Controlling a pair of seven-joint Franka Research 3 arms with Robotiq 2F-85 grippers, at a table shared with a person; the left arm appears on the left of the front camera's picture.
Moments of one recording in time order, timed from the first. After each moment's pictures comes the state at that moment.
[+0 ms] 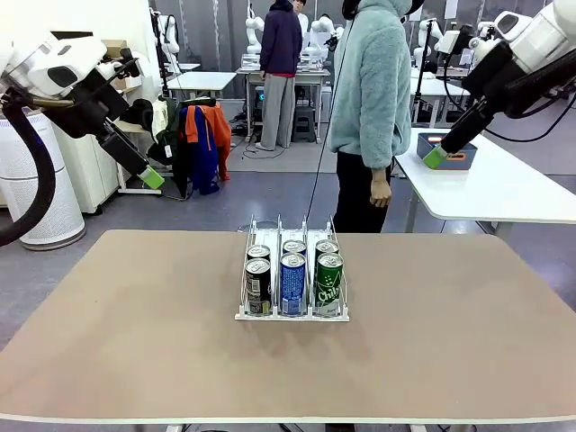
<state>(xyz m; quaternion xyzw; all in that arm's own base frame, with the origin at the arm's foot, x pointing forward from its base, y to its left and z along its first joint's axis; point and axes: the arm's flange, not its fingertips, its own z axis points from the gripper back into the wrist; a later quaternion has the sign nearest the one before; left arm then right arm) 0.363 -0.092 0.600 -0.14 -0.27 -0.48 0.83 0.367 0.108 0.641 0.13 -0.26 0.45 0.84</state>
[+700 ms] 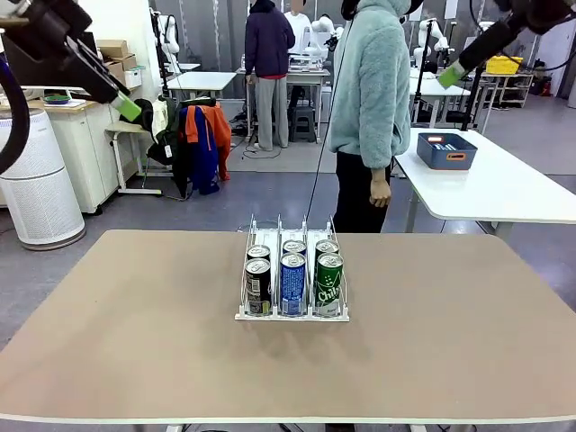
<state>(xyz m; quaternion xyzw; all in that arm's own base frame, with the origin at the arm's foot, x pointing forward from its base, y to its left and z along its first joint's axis) 0.357 -0.069 0.703 -0.11 -0.34 -0.51 0.78 0.385 0.091 0.744 0.13 -0.33 0.43 0.83</state>
